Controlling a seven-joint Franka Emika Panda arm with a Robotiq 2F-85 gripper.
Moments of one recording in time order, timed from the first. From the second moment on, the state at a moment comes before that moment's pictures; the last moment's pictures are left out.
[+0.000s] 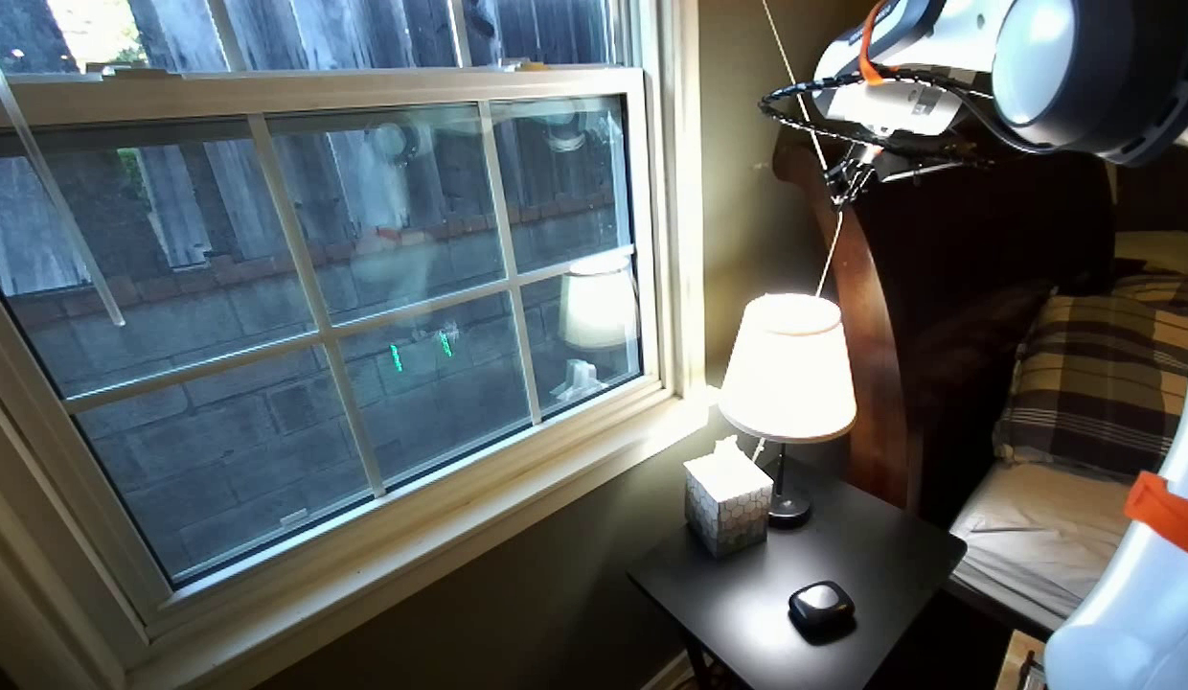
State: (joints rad) arm -0.50 0.14 -0.43 -1.69 0.32 2.41 -0.59
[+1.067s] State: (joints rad) arm -0.50 0.12 -0.37 -1.69 0.34 2.40 -0.61
